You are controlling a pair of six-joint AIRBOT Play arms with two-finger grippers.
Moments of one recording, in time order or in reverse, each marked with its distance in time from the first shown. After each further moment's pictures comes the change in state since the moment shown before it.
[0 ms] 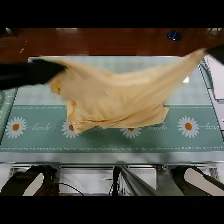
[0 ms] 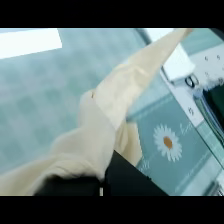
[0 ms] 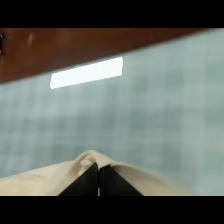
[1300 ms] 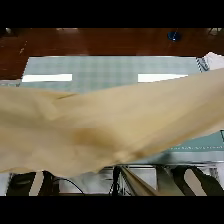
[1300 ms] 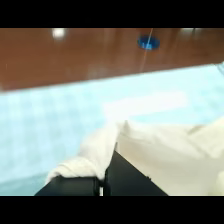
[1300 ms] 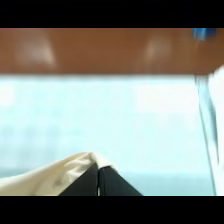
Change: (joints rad) left arm 0.259 0.333 0.525 0.422 -0.541 -0.362; right arm 0.079 0.333 0.633 -0.620 0.585 0.411
